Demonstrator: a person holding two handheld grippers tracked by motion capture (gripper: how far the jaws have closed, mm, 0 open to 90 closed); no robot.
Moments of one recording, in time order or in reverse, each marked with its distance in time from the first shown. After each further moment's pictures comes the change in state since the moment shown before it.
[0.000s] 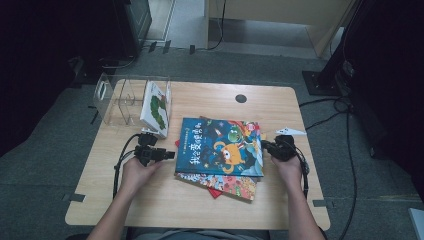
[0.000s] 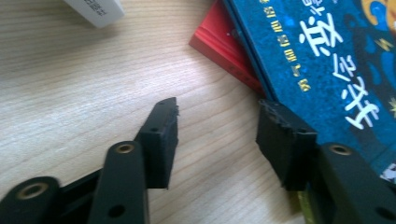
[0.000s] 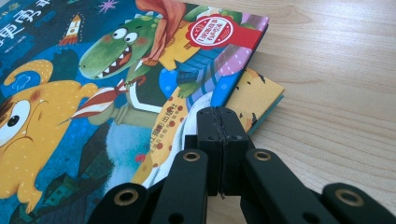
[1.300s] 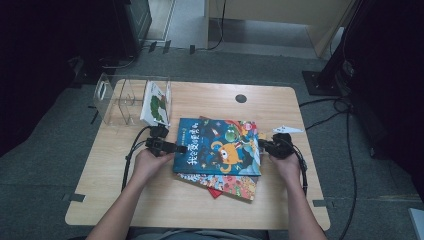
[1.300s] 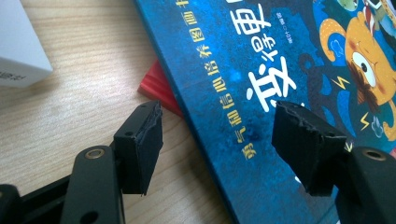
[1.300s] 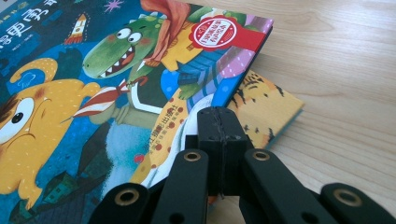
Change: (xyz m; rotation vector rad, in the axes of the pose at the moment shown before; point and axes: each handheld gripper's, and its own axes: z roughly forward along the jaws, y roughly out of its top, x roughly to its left) left arm -0.015 0.034 0.017 0.054 -0.072 -0.049; right arm 0.001 0.006 0.009 0.005 0.050 -0.030
